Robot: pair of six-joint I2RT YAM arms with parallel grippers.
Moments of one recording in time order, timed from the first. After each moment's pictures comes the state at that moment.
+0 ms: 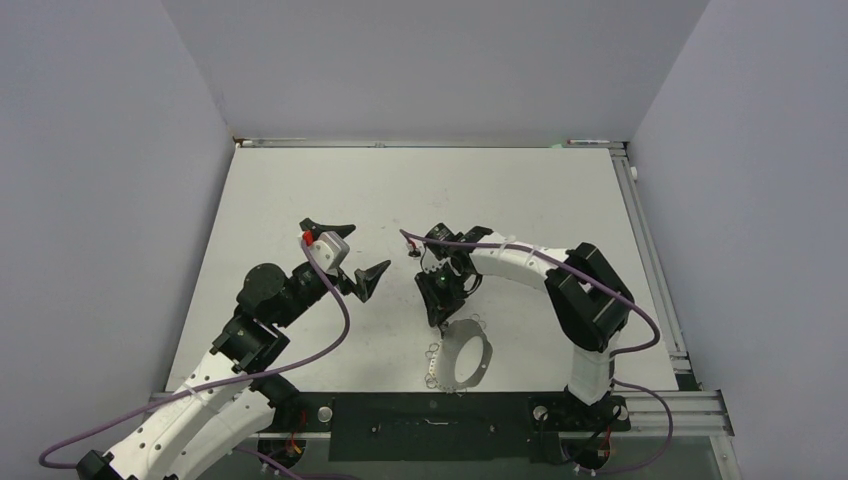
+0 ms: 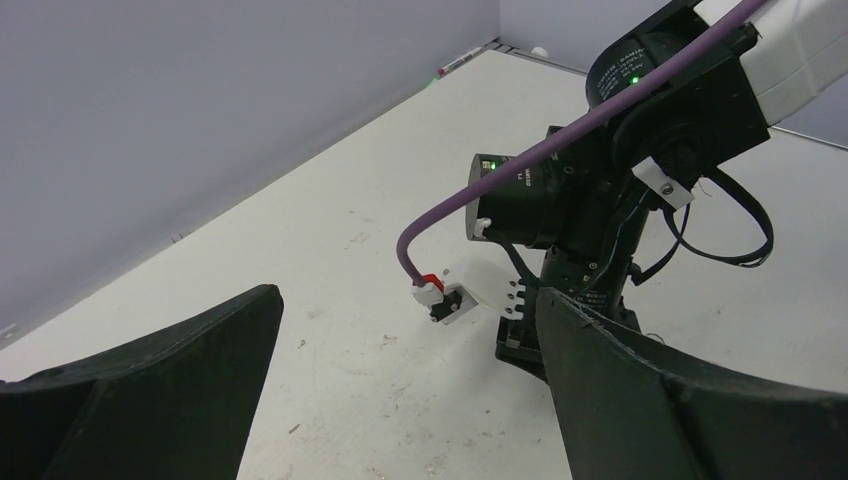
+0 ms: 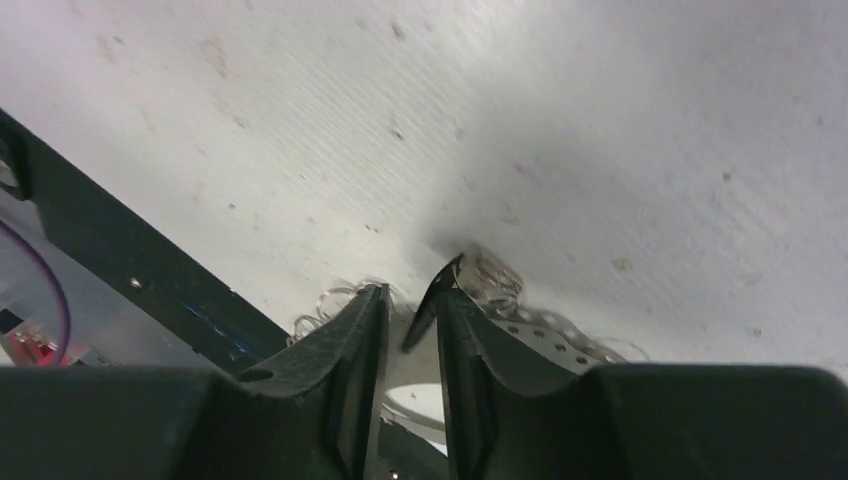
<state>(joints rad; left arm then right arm) -0.62 0.64 0.60 0.10 0.15 0.09 0.77 1.85 1.23 -0.76 -0.38 0.24</state>
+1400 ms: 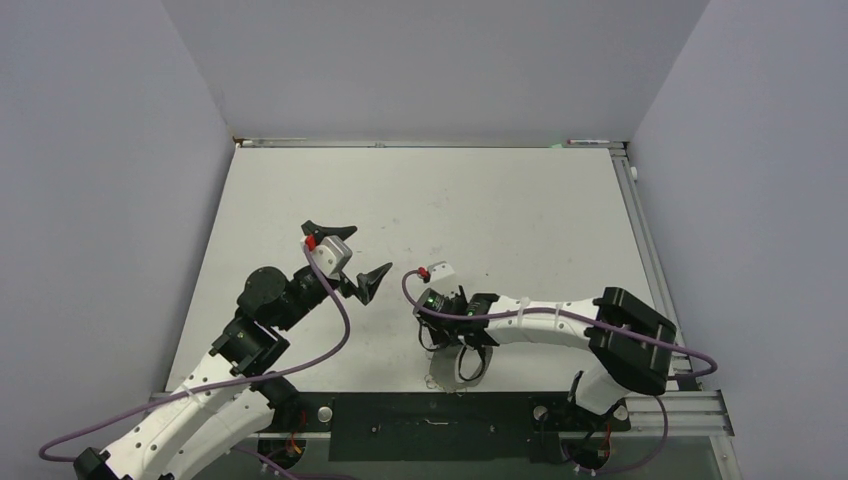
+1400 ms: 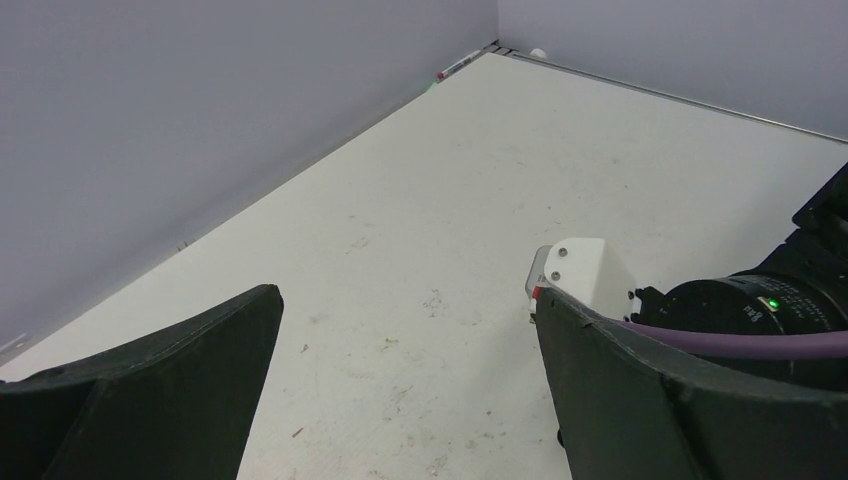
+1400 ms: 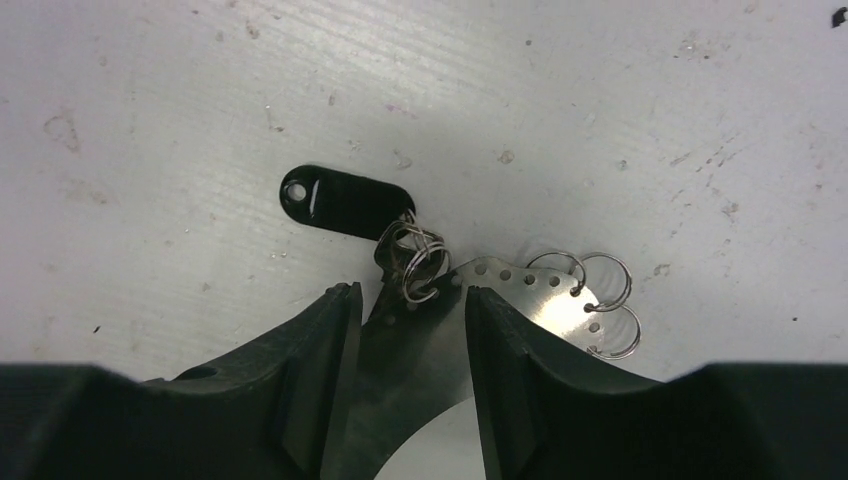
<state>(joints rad) -0.66 0.63 0.60 0.10 0.12 0.12 1.13 1.55 0.86 -0.42 0.40 0.65</state>
